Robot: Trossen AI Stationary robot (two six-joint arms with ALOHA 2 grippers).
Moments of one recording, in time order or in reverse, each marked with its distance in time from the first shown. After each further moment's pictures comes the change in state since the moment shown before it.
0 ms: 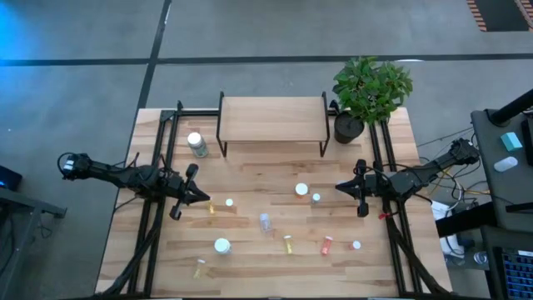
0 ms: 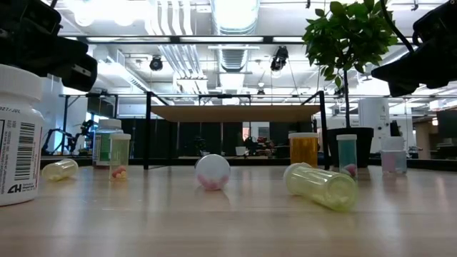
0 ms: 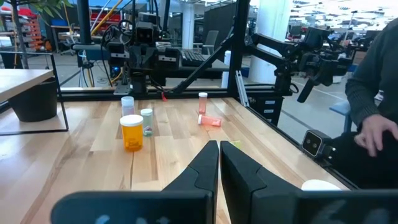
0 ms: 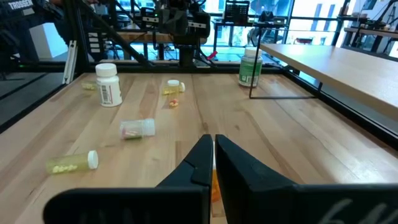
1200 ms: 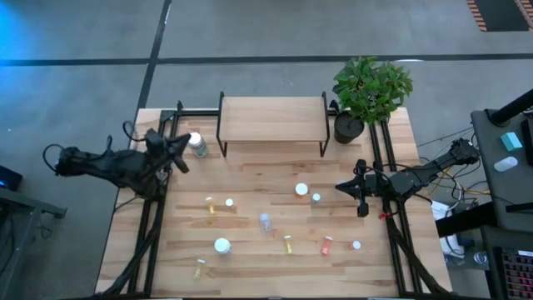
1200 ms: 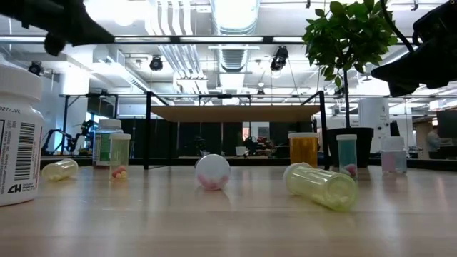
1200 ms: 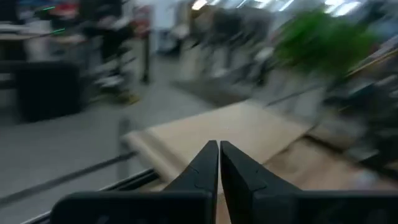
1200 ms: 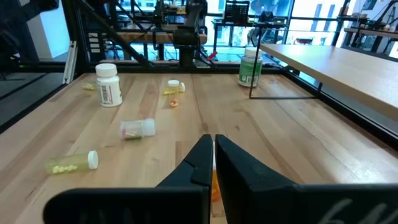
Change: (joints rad) left arm 0.001 0.197 0.485 -0.429 -1.066 -0.208; right arm 0.000 0.000 0.000 0.000 0.000 -0.002
